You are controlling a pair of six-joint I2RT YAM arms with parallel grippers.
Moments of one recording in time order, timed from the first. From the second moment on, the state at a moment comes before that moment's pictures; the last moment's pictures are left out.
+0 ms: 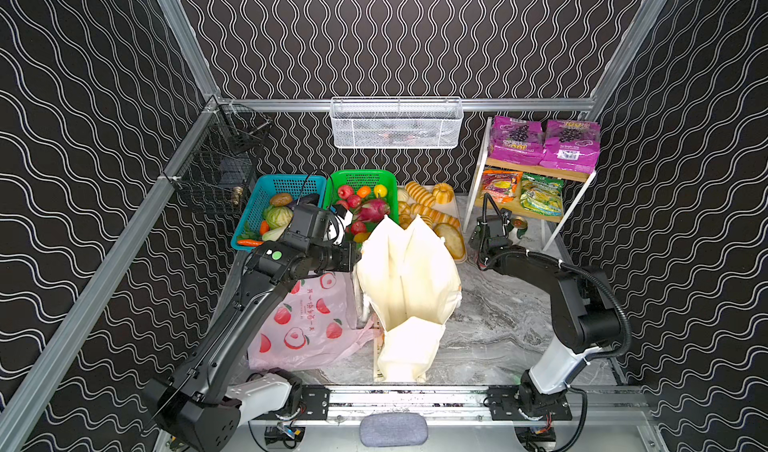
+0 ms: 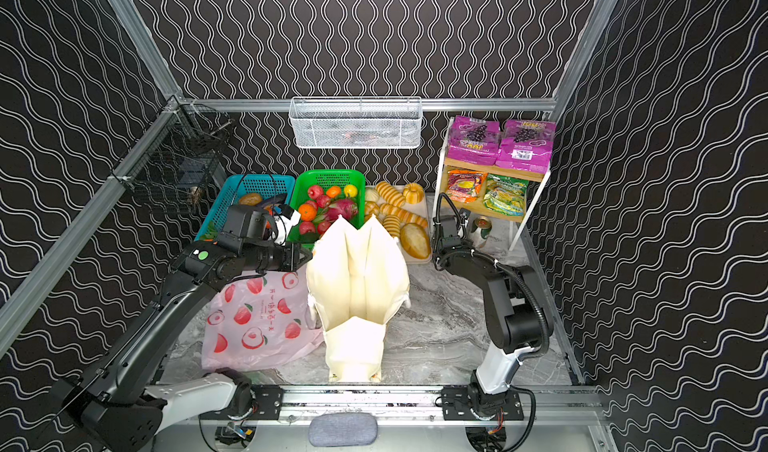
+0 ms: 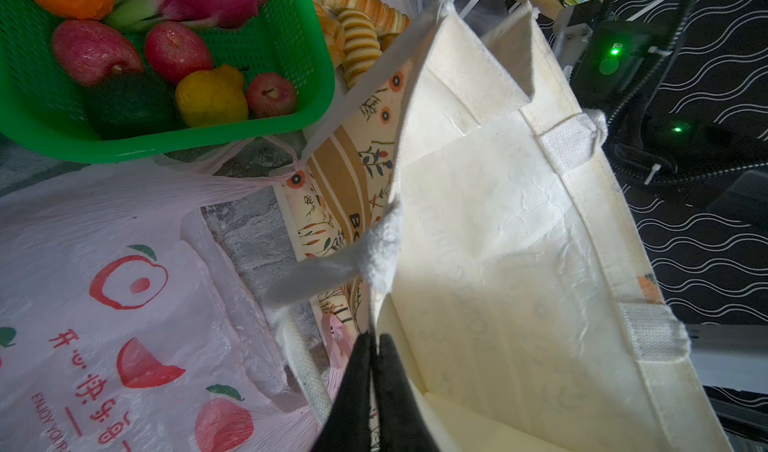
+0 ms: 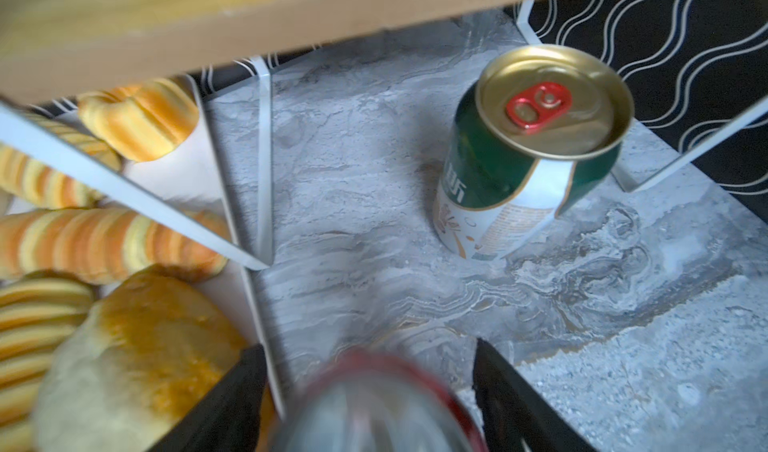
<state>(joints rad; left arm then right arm) -0.41 1.19 1.32 -0.92 0.31 -0.33 0.24 1.73 1.02 -0.01 0.47 0.51</state>
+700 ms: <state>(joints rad) -0.41 1.20 1.32 -0.91 0.34 -0.34 0.18 1.72 1.27 -0.58 0.18 0.53</state>
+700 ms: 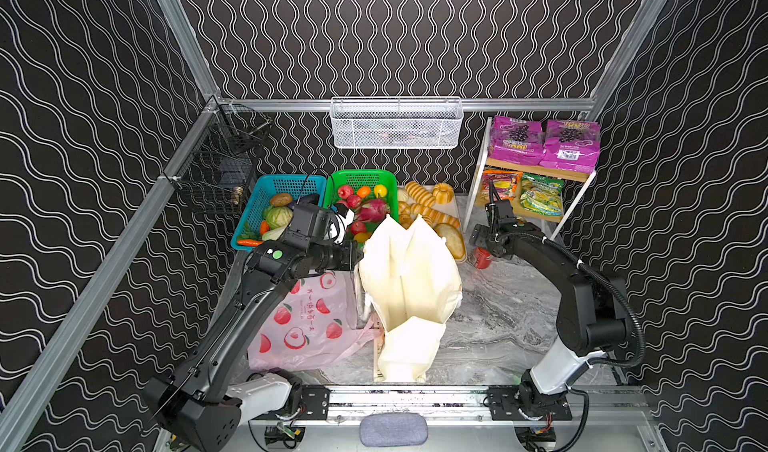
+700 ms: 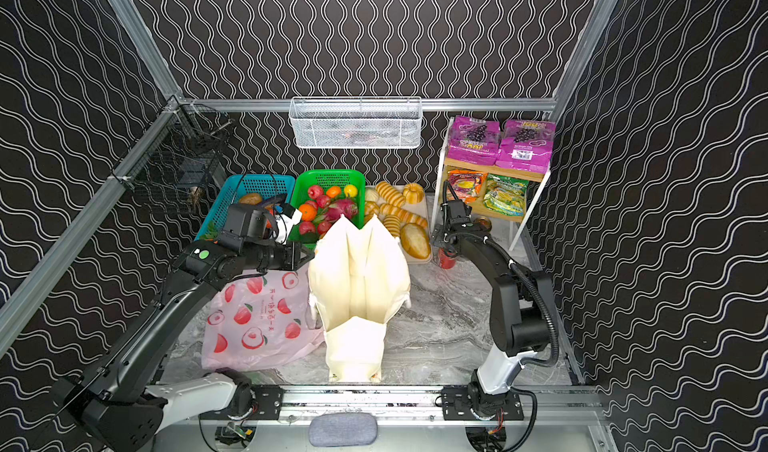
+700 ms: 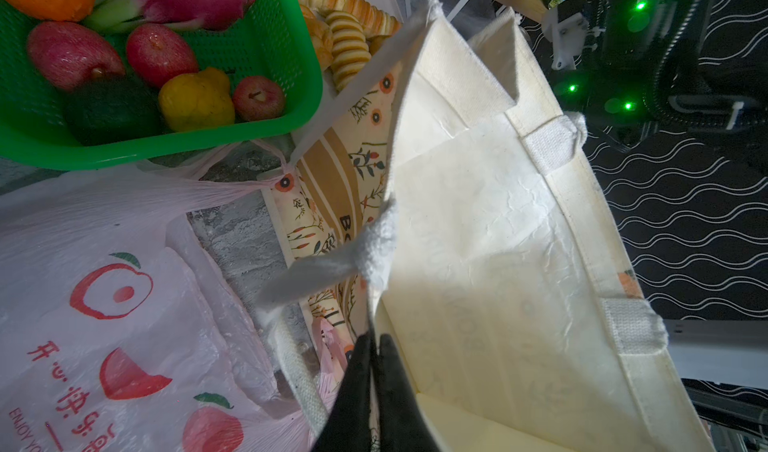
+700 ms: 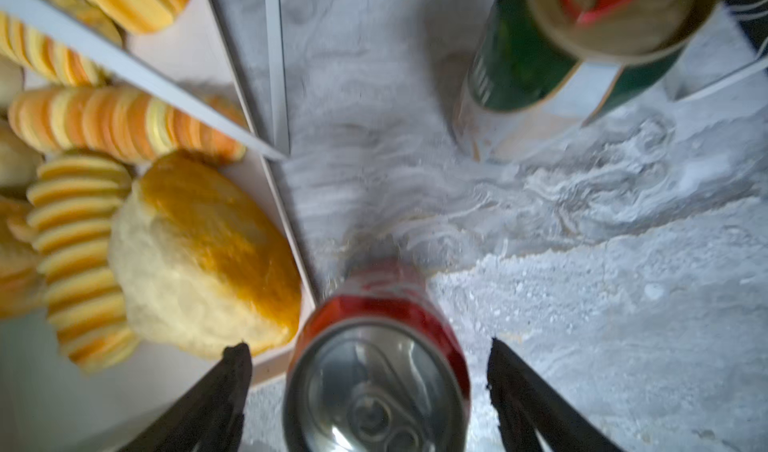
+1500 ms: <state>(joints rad) -0.41 1.20 1.32 -0.89 0.36 -0.36 0.13 1.82 1.41 -0.76 0.03 0.44</state>
